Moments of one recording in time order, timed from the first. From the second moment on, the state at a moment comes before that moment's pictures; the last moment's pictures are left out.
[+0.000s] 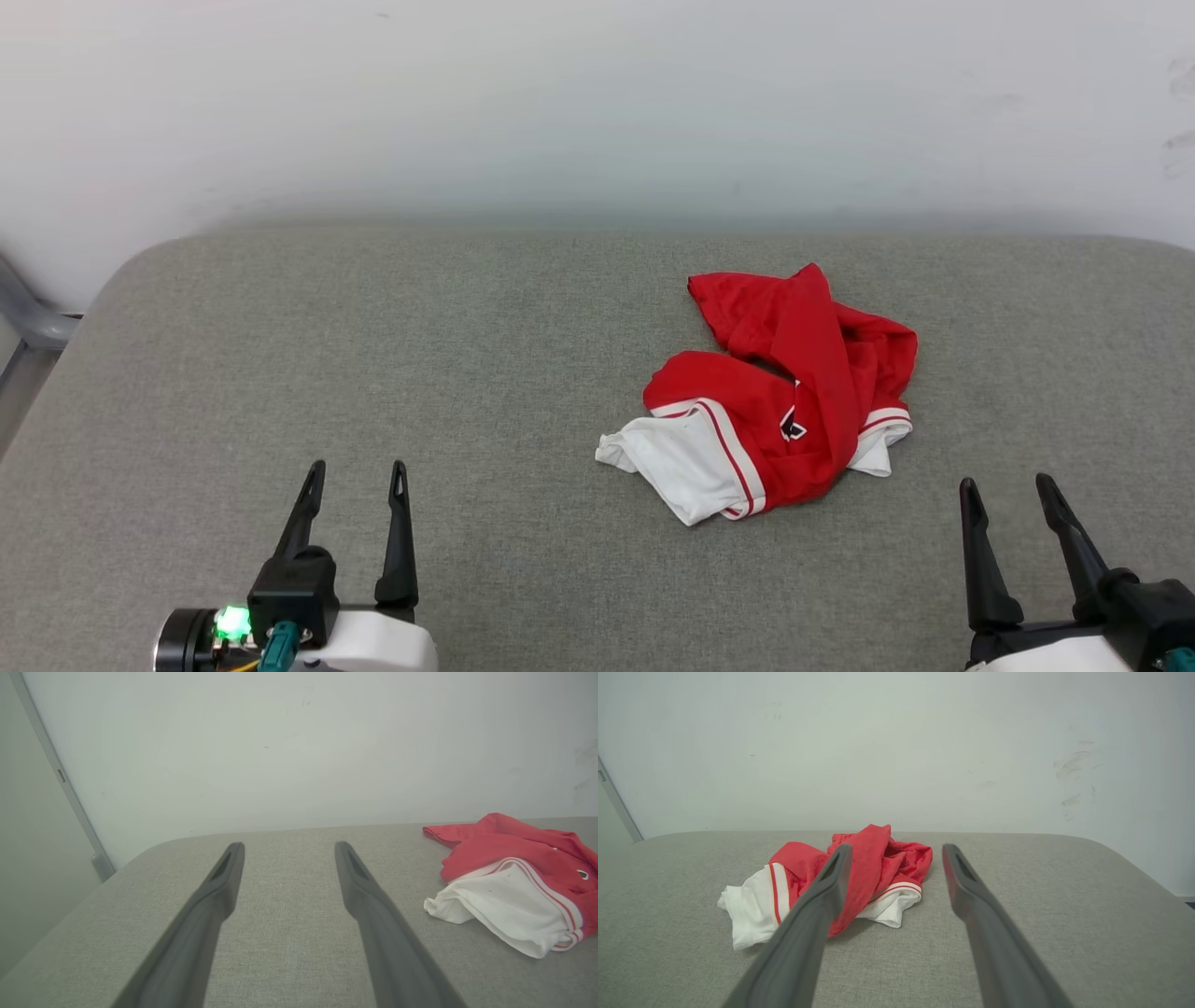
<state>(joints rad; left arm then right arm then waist) 0.01 0.27 -0.30 0.05 -0.24 0.29 -0.26 0.11 -0.05 -0.08 0.03 0.10 0.13 -0.26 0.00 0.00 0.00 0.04</state>
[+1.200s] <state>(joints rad) 0.10 0.12 -0.11 0.08 -0.06 0.10 -0.26 0.14 -0.05 -0.05 0.04 0.13 0.13 -0.26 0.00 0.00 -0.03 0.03</state>
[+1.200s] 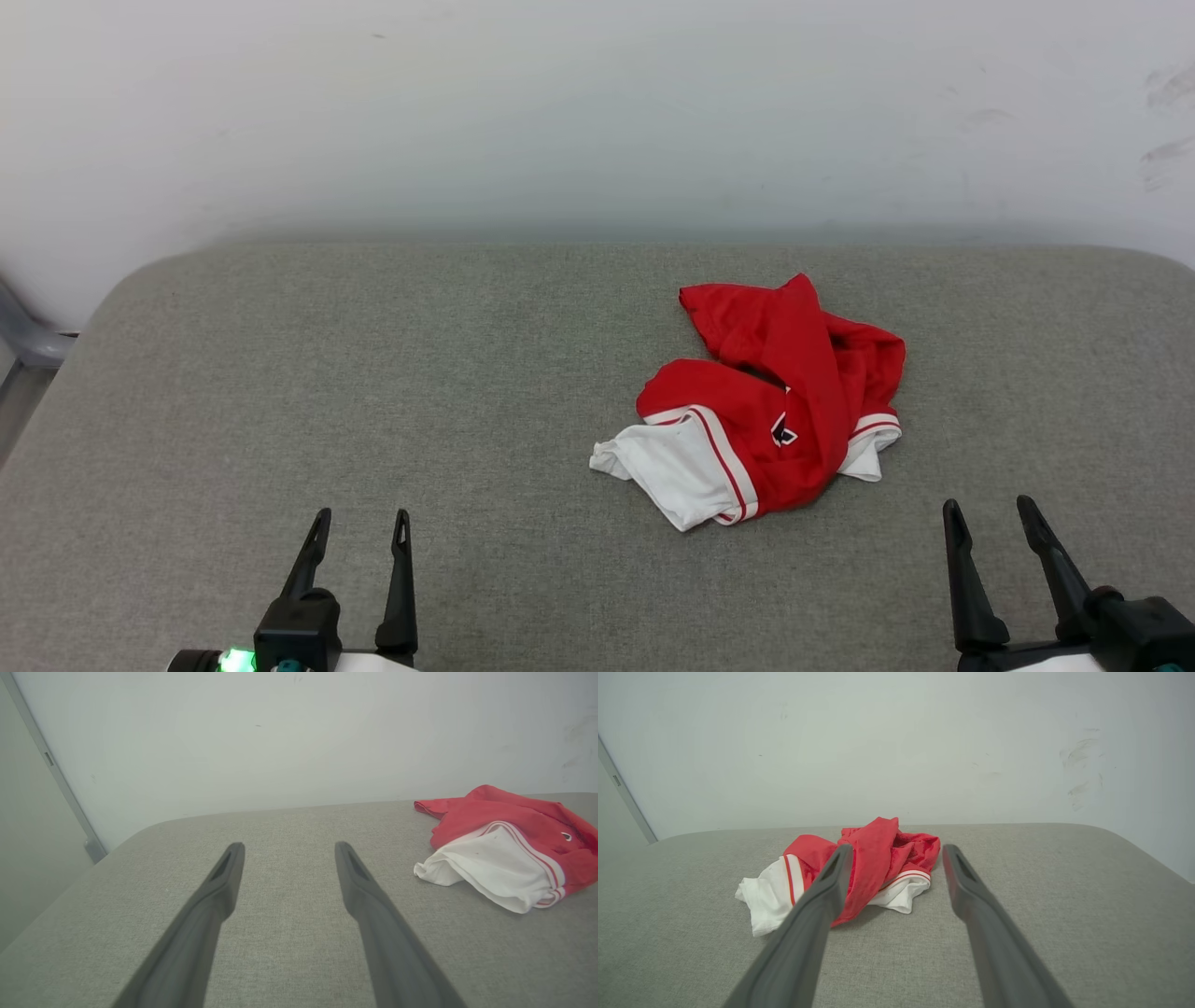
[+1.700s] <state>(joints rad) -0.06 0.15 -0.11 0.09 -0.04 0.00 -0.26 0.13 -0.05 -0.04 0.04 0.13 0.13 -0.26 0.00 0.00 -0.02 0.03</state>
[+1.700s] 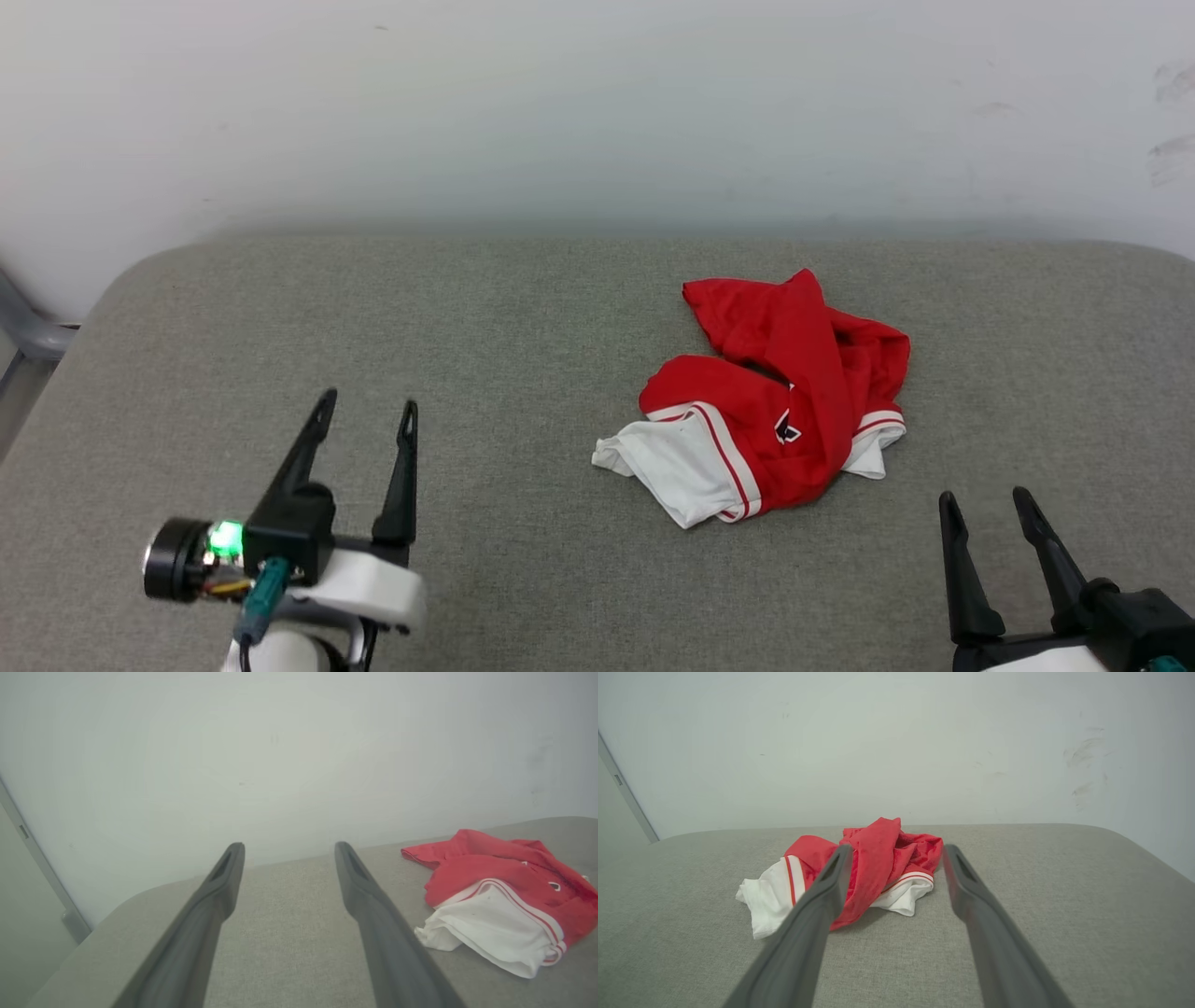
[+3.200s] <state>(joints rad) -1.05 0.62 -1.26 0.21 -0.87 -0.13 0.63 -0.07 -0.05 -0.02 0.00 0.15 0.13 -0.26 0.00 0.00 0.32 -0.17</state>
